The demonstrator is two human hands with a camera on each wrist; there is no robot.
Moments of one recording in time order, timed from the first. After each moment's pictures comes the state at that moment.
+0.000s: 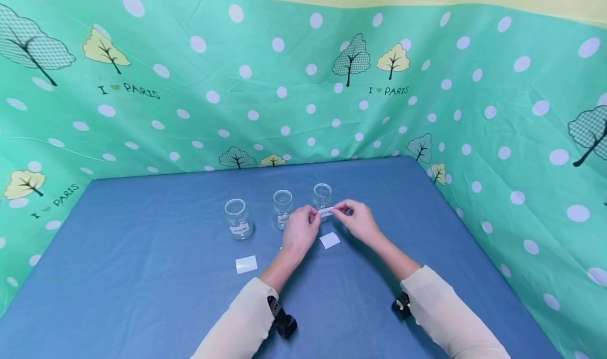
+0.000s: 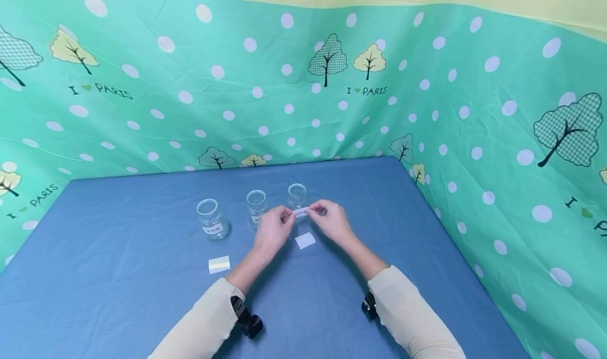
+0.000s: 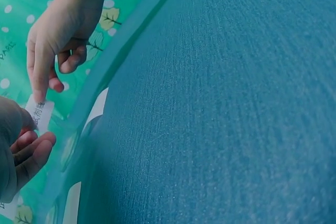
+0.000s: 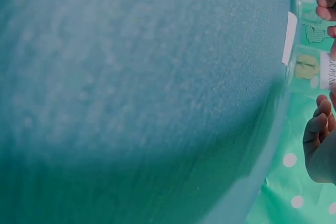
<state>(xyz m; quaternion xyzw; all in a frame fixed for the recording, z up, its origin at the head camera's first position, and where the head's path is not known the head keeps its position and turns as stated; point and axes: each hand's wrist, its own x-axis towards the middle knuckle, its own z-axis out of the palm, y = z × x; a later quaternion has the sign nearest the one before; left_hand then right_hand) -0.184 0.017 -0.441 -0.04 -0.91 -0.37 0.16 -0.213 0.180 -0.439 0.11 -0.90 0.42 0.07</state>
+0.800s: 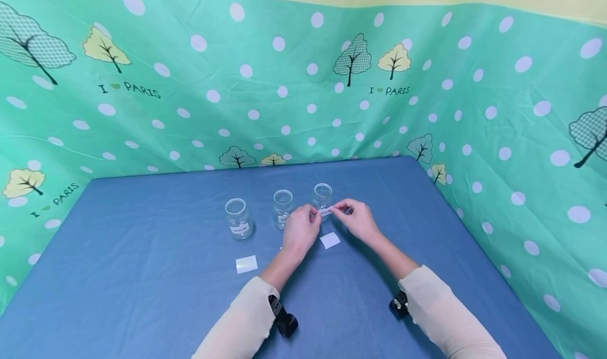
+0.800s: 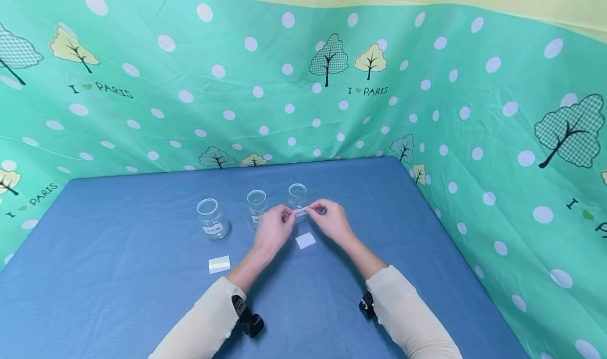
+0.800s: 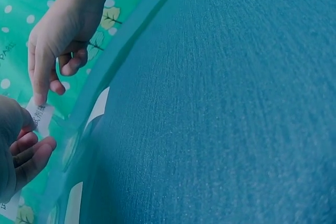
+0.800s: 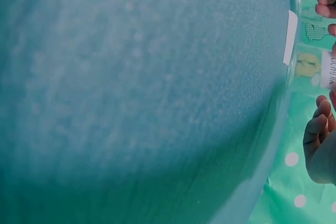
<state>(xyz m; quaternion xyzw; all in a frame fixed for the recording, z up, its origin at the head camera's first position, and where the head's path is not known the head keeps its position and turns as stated) -0.185 0.017 -0.439 -0.03 -0.92 -0.35 0.16 -0.217 0.177 -0.441 0.10 -0.90 0.41 0.08</state>
